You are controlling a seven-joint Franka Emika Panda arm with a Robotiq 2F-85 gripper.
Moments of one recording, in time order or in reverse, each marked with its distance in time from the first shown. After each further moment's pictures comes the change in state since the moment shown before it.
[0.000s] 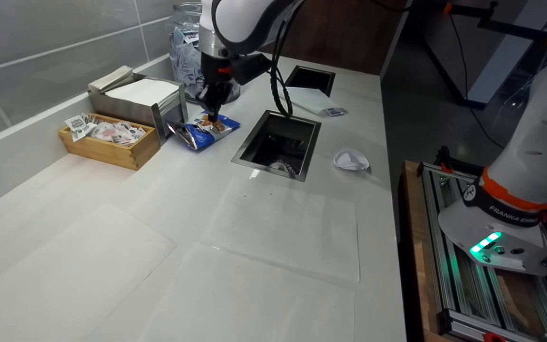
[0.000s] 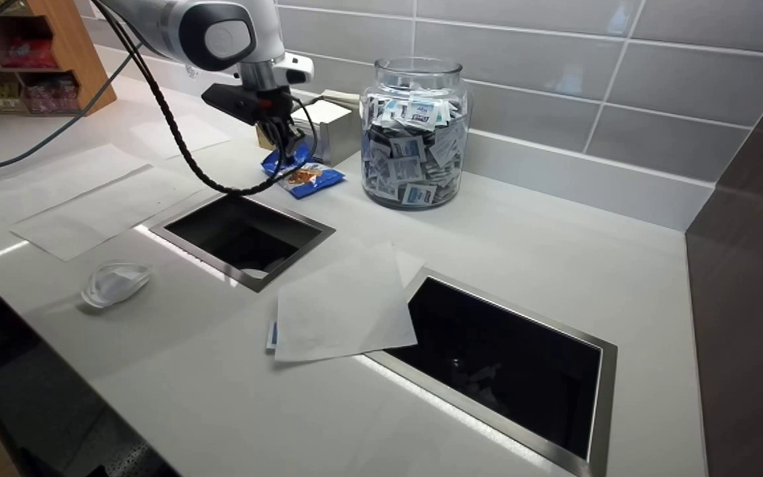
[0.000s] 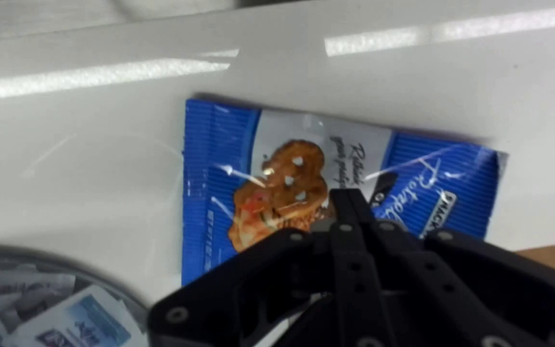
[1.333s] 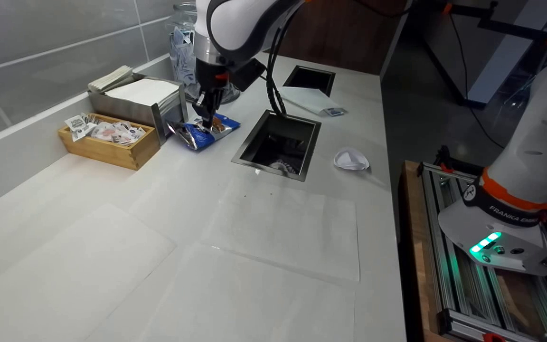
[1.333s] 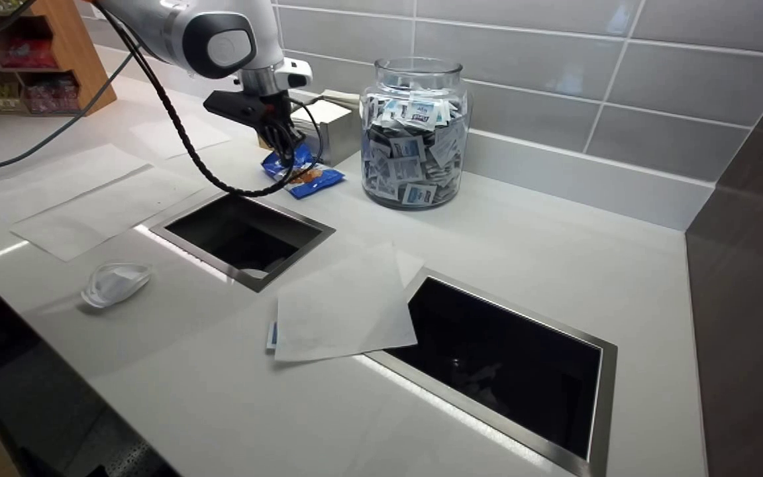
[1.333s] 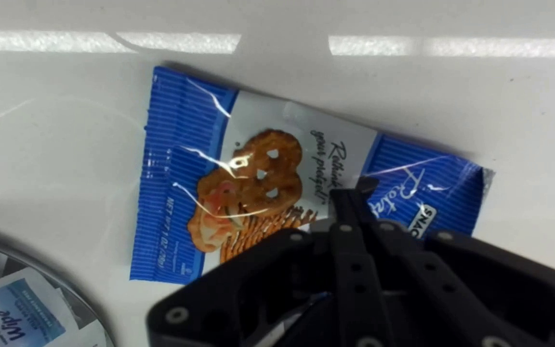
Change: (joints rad) arm -0.012 0.044 0.032 0.021 0.010 0.024 -0.126
